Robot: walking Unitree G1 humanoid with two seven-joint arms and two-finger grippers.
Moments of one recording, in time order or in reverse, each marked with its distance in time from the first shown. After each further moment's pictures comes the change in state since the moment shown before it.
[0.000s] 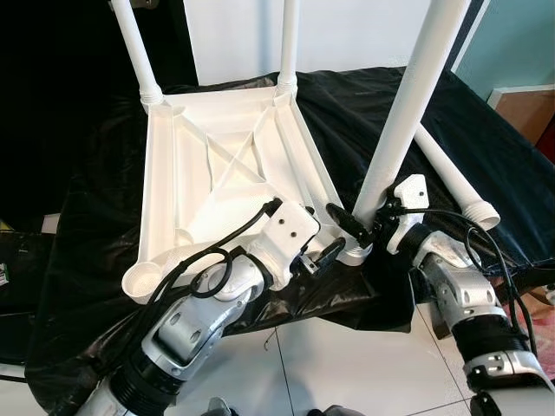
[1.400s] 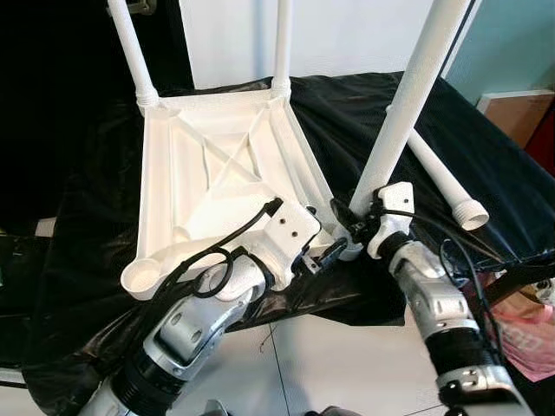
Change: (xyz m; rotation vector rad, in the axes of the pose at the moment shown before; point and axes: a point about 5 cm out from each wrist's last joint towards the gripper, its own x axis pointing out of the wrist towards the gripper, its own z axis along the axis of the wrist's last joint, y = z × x) left arm 0.000 -0.001 0.000 -0.012 -0.003 -0.002; right arm 0.019 0.033 -0.017 0.155 0.050 -0.415
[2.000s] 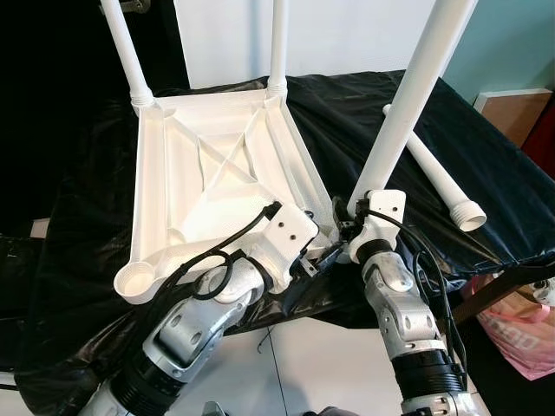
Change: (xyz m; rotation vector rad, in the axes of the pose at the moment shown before) left arm 0.000 0.000 -0.007 -0.007 0.028 0.000; right arm -0.006 0.023 0.003 0.070 -0.011 -0.218
